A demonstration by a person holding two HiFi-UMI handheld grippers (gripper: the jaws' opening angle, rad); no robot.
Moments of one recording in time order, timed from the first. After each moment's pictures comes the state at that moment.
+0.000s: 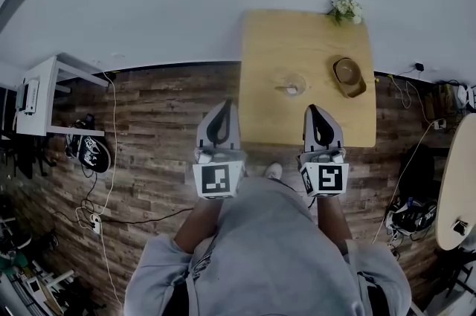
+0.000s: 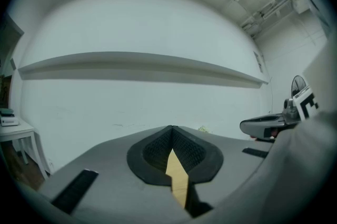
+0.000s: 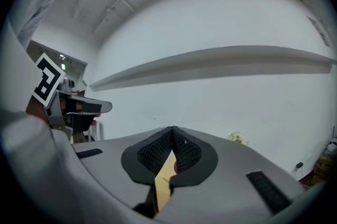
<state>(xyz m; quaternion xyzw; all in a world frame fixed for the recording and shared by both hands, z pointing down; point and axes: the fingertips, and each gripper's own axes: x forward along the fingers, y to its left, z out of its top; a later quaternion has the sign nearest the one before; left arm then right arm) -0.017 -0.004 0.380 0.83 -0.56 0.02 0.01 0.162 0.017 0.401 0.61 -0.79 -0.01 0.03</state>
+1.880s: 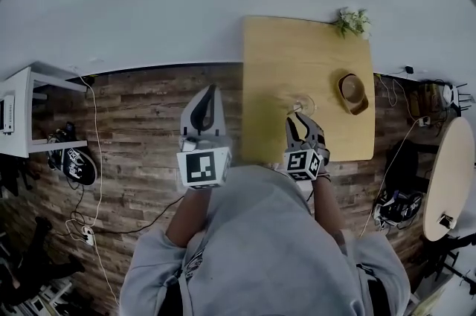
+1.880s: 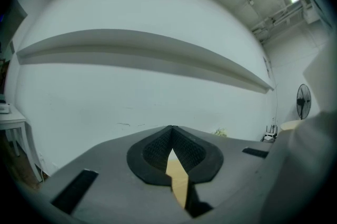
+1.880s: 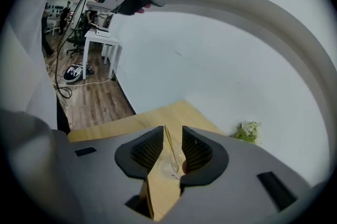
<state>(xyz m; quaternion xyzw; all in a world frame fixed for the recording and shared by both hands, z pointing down) -0.094 -0.144 0.407 0.83 -0.55 0.01 0.06 0.118 -0.073 0.602 0.51 -0.75 -0.06 0.40</state>
